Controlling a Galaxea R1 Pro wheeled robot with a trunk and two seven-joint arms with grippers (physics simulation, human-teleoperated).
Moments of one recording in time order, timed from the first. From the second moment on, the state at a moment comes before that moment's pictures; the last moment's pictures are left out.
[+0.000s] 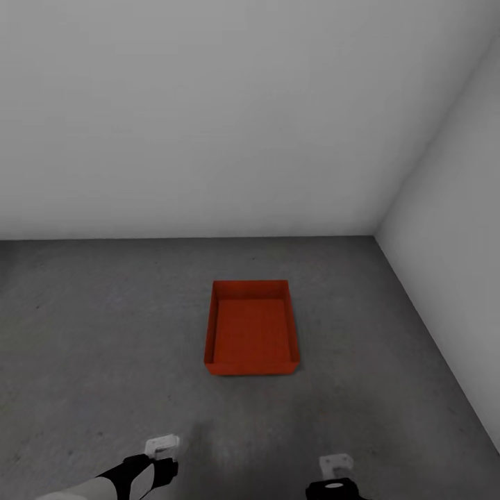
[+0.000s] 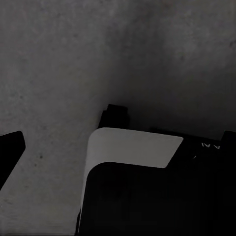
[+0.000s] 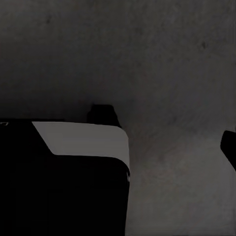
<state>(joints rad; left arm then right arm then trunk) -0.63 0.01 -0.10 0.00 0.27 0.16 0.09 -0.56 0.13 0.60 0.03 -0.49 0.04 -0.29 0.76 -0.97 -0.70</state>
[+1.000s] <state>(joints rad) -0.55 0.00 -0.10 0.00 0.27 0.14 0.09 -0.37 0.13 0.60 0.03 -0.49 -0.08 -0.30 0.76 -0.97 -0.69</state>
